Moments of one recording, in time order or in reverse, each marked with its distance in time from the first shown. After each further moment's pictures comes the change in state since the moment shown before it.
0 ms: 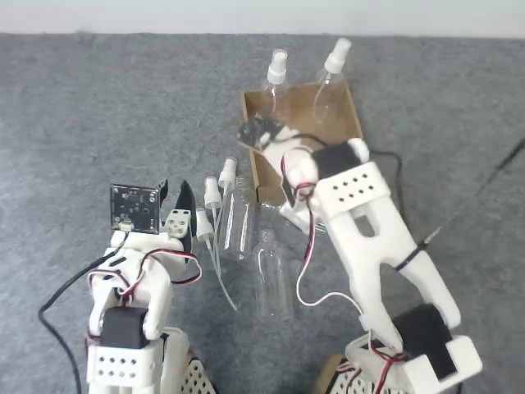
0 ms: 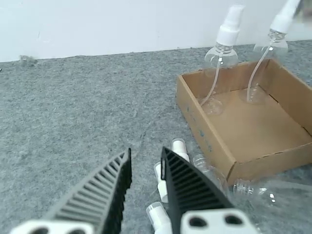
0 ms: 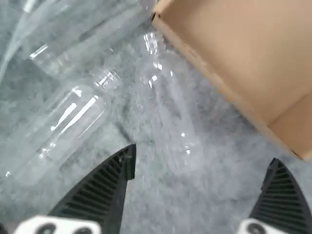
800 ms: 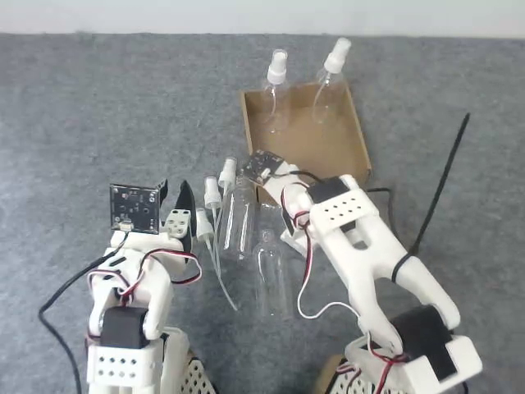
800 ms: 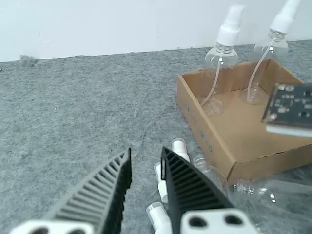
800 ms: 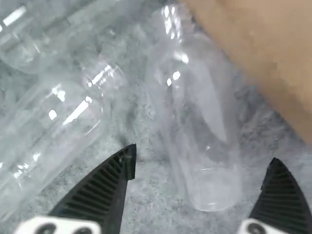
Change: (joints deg) left arm 0.0 0.0 0.0 0.0 0.0; right arm -0.3 0.0 19.8 -17.5 0.4
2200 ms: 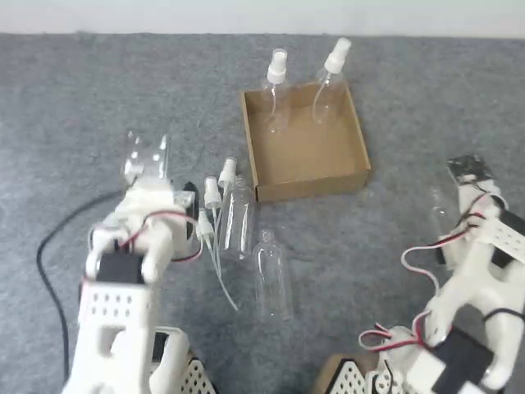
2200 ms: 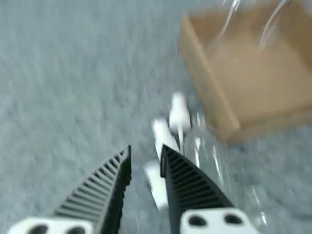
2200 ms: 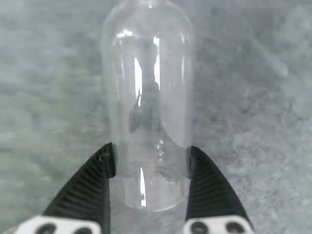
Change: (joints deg) left arm -0.1 35.8 -21.5 7.8 0.0; right arm 62.1 -5.6 6.6 -6.2 18.0
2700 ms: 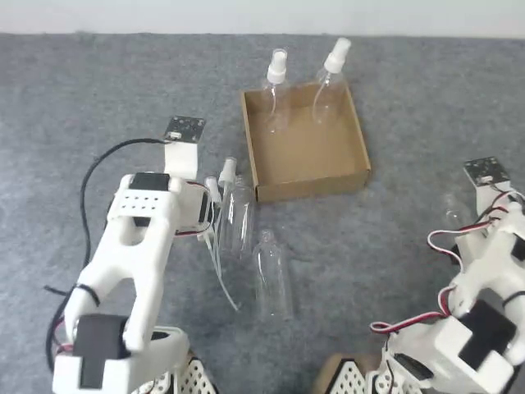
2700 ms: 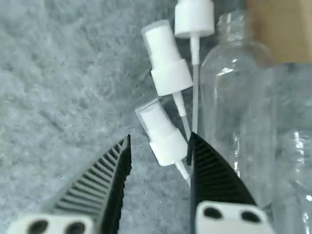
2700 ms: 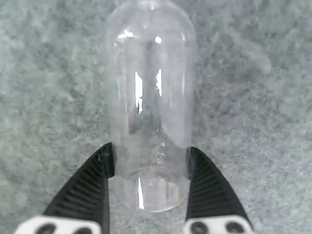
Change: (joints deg) left arm -0.4 42.9 -16.6 4.9 -2.2; right arm 4.9 13.4 -8.4 -0.8 5.6
